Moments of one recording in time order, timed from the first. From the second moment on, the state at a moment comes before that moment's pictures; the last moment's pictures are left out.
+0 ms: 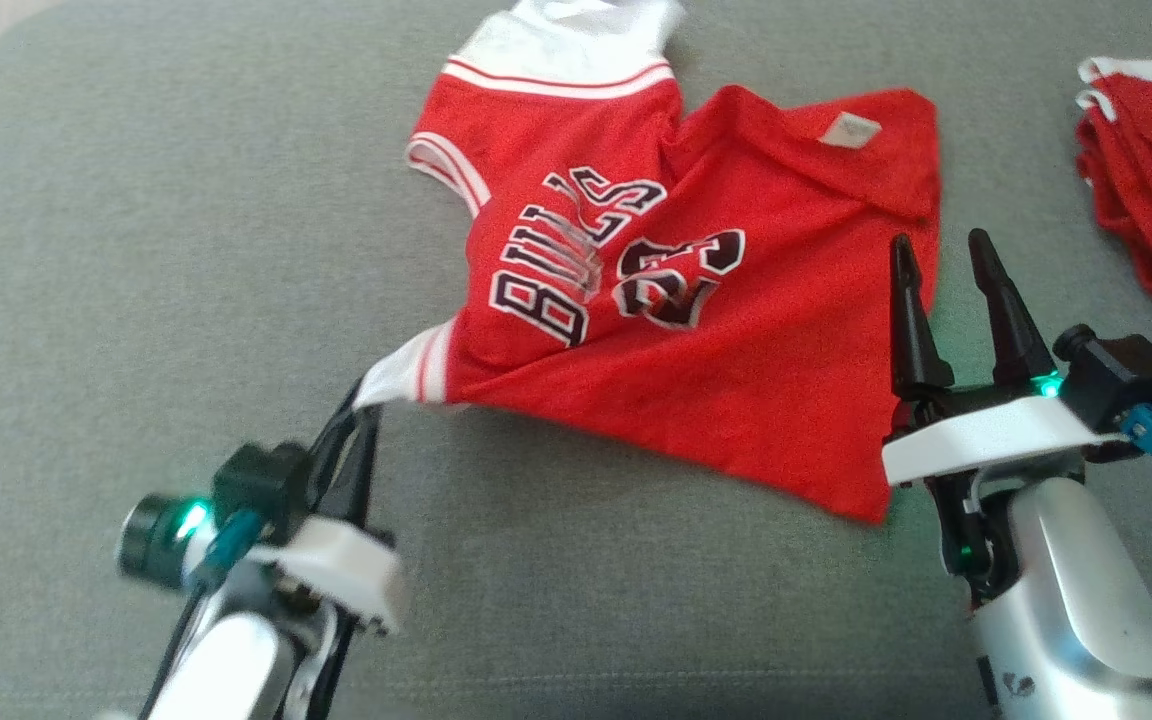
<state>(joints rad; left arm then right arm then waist) -0.15 0.29 -0.50 0.09 -0.29 0.20 -0.11 -0.29 -0.05 0.09 0.29 0.27 0.12 -0.19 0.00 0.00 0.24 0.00</state>
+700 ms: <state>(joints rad) 0.02 0.29 -0.56 -0.05 -0.33 0.22 -0.08 -0.28 -0.05 0.06 0.30 0.25 0.12 -0.18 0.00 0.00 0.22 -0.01</state>
